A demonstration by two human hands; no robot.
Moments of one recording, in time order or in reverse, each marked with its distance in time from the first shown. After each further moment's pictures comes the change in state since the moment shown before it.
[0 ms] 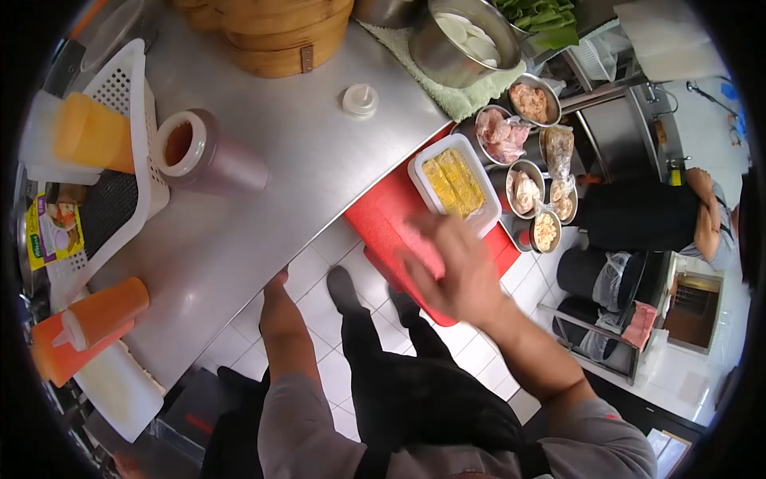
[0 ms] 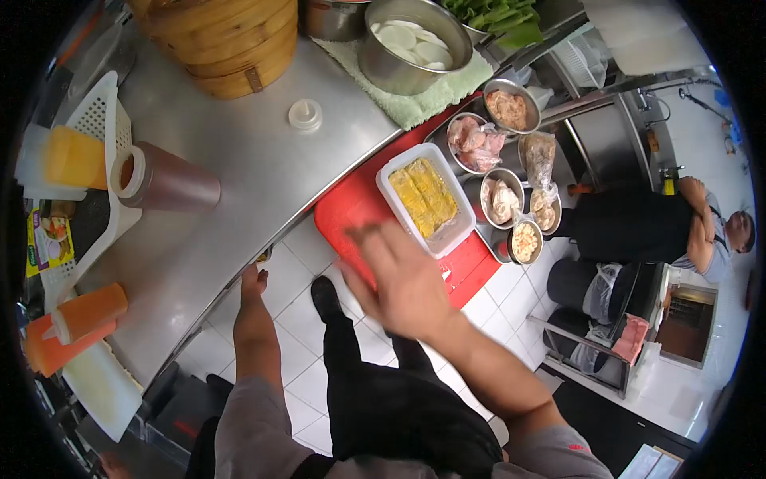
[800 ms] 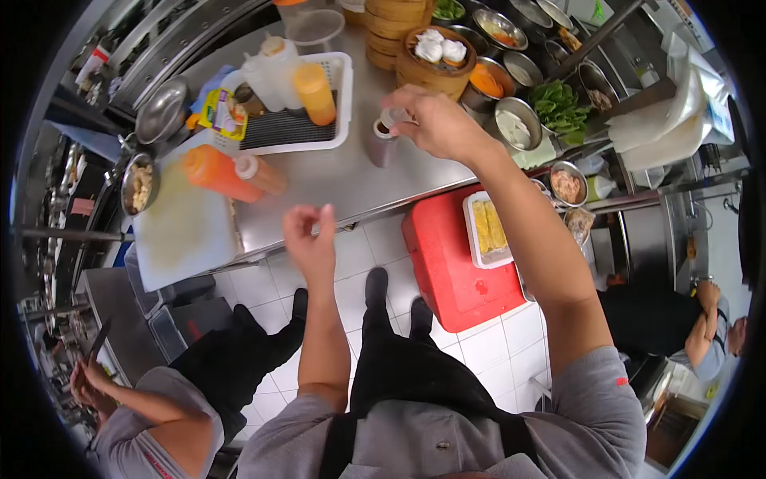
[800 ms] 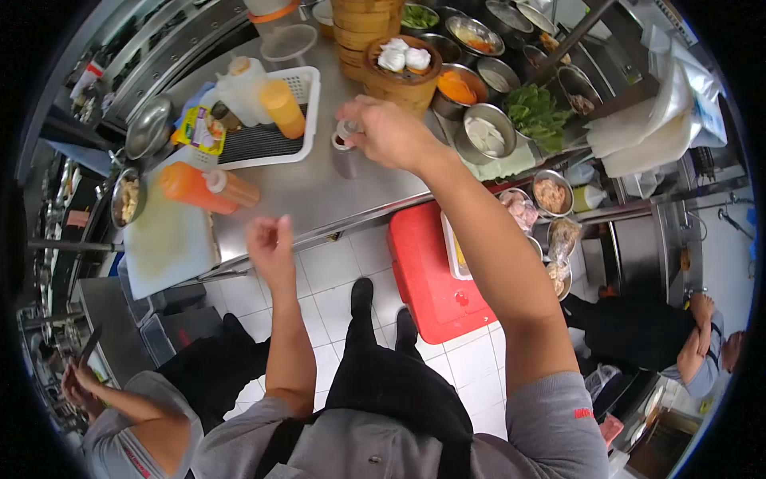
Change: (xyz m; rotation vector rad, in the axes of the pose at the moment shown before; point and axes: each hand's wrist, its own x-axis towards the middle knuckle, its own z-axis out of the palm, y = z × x) left_hand -0.520 0.341 0.160 0.059 0.163 1.093; right_hand 0.210 -0.117 -0.071 0.154 -0.376 -0.456
